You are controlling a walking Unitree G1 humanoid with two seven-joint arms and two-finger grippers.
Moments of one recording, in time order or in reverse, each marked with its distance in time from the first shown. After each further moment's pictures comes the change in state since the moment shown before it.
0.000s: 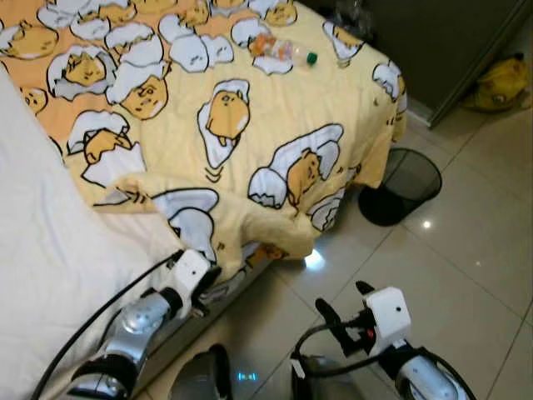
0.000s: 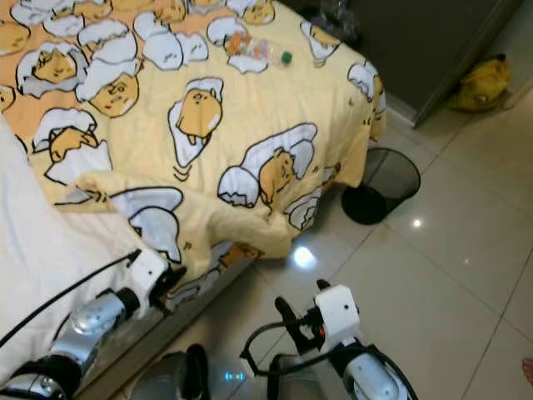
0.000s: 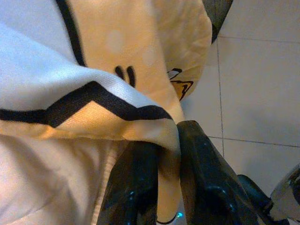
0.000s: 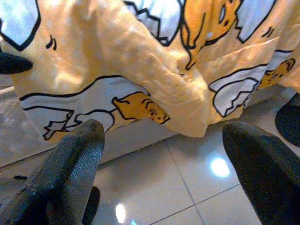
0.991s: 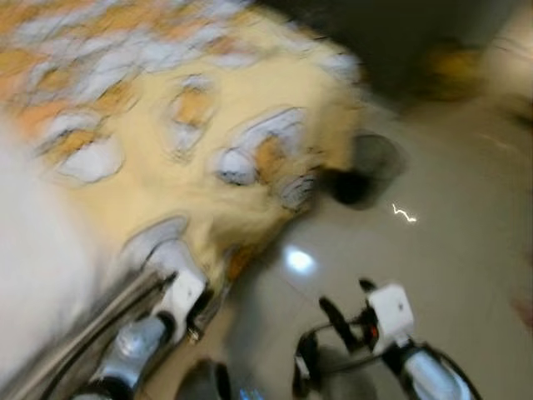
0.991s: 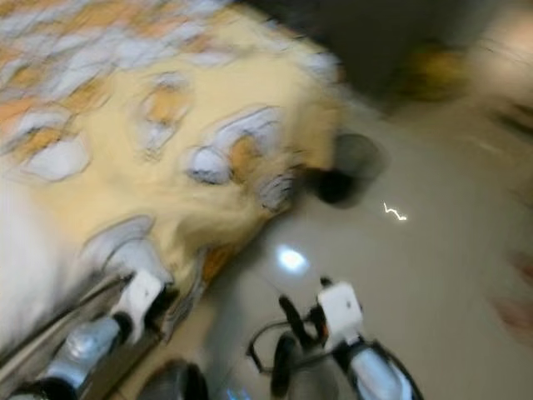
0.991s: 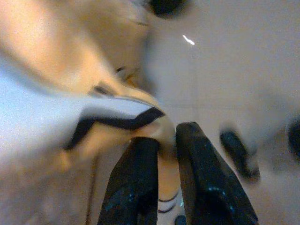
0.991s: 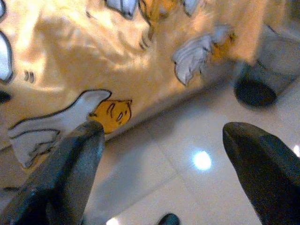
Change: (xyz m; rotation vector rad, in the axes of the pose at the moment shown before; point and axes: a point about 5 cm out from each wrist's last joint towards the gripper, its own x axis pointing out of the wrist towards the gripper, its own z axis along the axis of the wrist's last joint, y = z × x) left arm -0.009 -0.014 -0.026 0.006 0.127 -0.002; right arm -0.005 0.001 -0.010 0.011 0.033 0.000
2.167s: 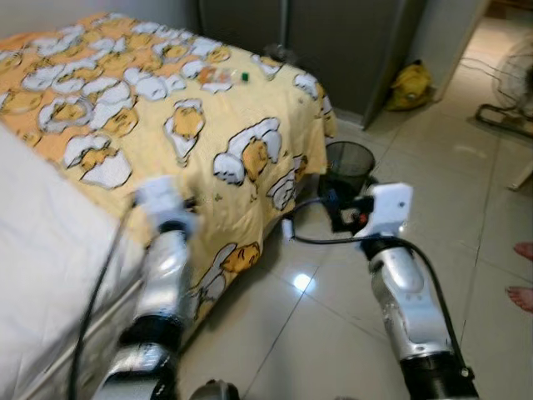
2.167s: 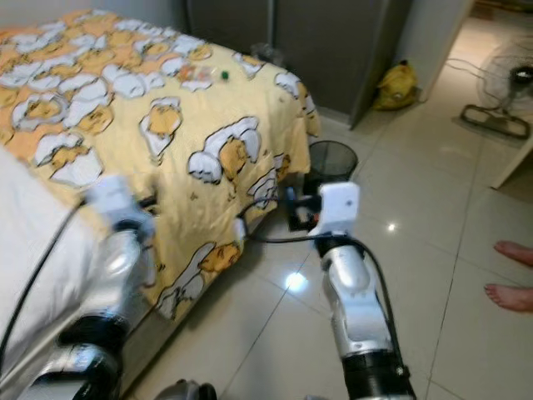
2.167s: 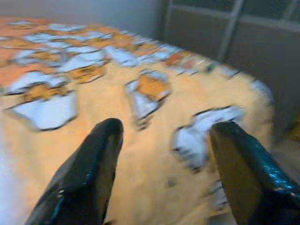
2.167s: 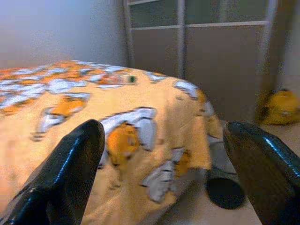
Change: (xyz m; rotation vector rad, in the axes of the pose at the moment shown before) left arm 0.007 0.058 0.118 -0.550 -0.464 0.788; right arm 0.087 -0.043 0.115 0.067 -0.427 -0.249
